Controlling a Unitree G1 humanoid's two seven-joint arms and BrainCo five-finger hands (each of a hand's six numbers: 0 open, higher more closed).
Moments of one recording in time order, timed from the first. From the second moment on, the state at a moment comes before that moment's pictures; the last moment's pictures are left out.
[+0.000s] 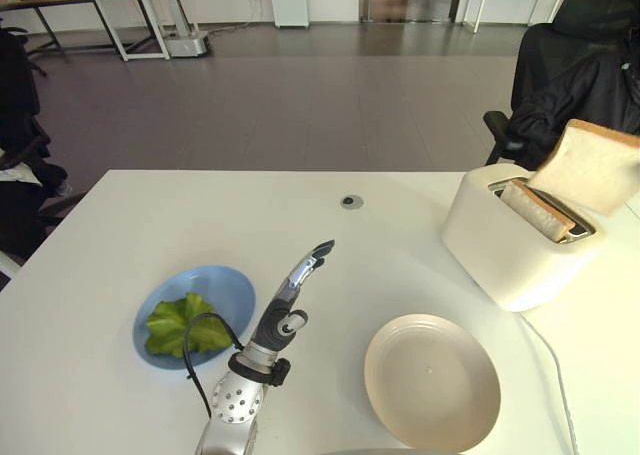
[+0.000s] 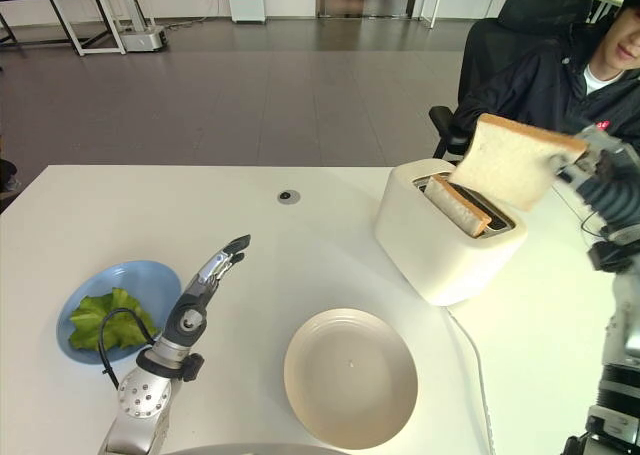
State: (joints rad) left arm 0.27 0.17 -0.13 -0.18 0.07 -0.62 -0.21; right arm -0.17 -0.84 -0.58 0.03 0.49 0.04 0.53
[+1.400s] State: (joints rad) left arm 0.54 0.60 0.39 0.05 0.84 -0.42 0.13; right arm 0.00 -0.65 0.07 -0.31 0.17 -0.07 0.91
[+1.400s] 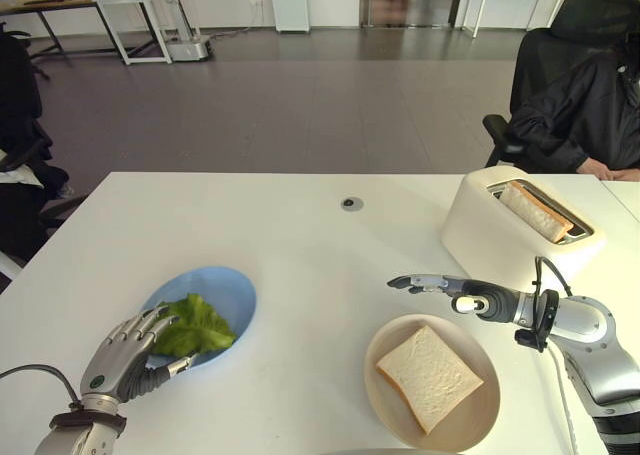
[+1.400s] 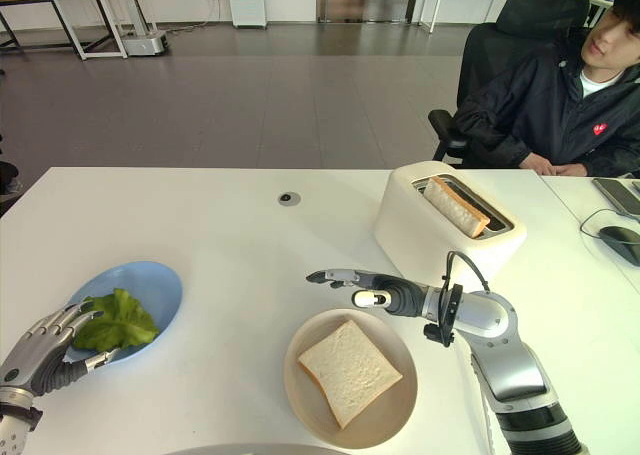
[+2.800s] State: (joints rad) left arm 0.22 0.27 -0.36 -0.48 0.79 -0.33 -0.15; right arm 0.00 -0.60 0.02 -0.26 0.21 -0.09 0.81
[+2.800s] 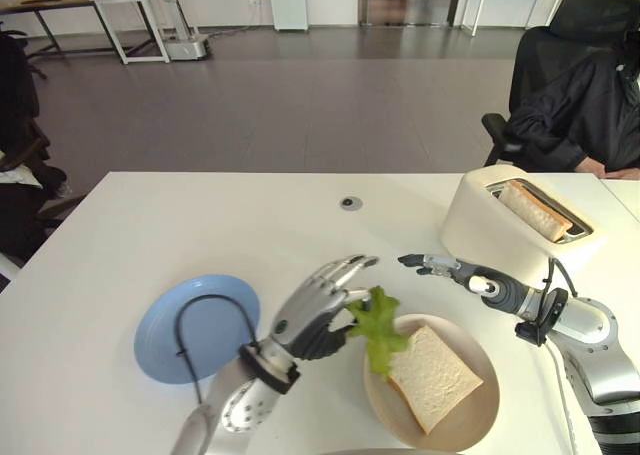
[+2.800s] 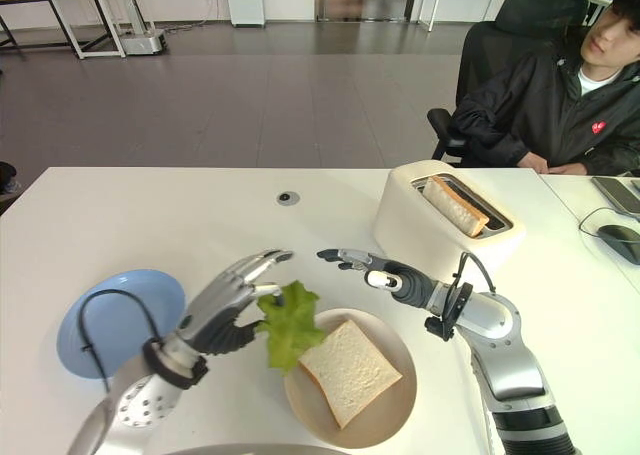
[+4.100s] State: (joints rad) left arm 0.07 0.45 -0.60 -0.31 1.16 -0.28 0.01; right arm -0.08 -0.55 0.03 -0.16 0.17 -0.13 0.74
